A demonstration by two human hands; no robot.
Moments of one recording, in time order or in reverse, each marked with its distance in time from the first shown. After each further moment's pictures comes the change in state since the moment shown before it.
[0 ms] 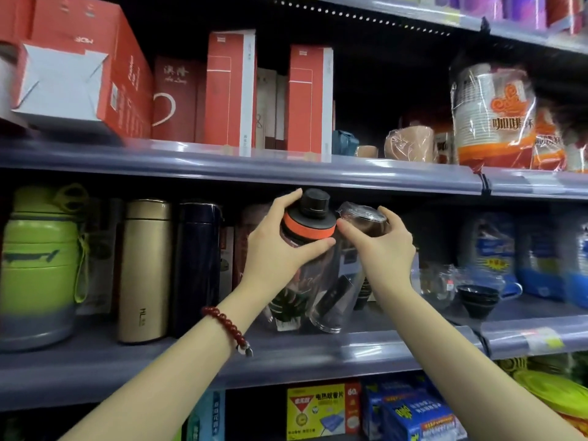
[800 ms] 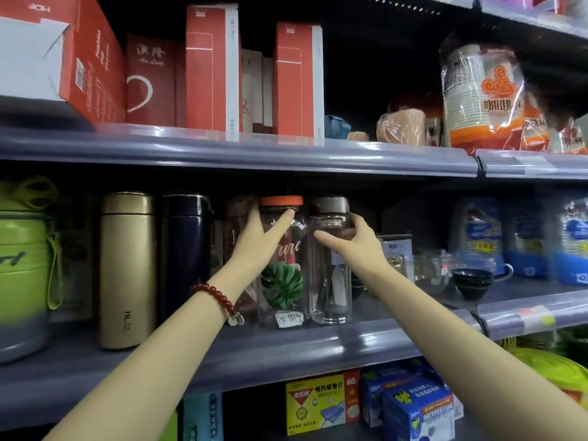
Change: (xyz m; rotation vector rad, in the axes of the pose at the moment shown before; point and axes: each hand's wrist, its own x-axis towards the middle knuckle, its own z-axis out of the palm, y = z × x) left_hand 0.032 -0.054 0.006 -0.114 -0.116 -0.343; right_hand 0.016 0.038 0.023 -0.164 -0.331 0.103
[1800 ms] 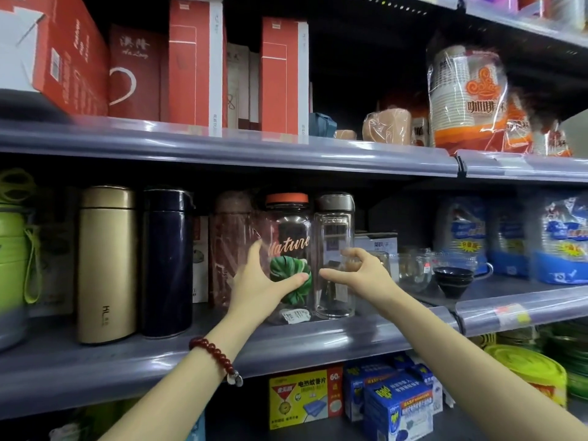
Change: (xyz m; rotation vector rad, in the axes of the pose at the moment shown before) left_hand -0.057 -0.025 0.034 0.174 -0.001 -0.147; right_hand -0.023 0.045 -0.038 -0.083 -0.207 0.196
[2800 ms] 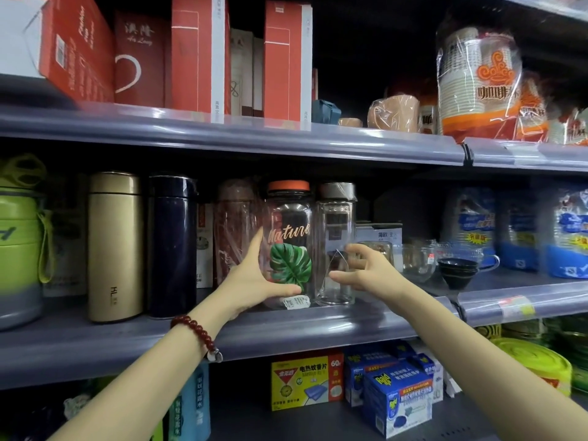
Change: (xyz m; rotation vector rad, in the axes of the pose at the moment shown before) left_hand -0.007 0.001 -0.020 0.035 -0.268 -0.044; right_hand -0.012 0.005 -0.010 0.012 -0.144 -0.025
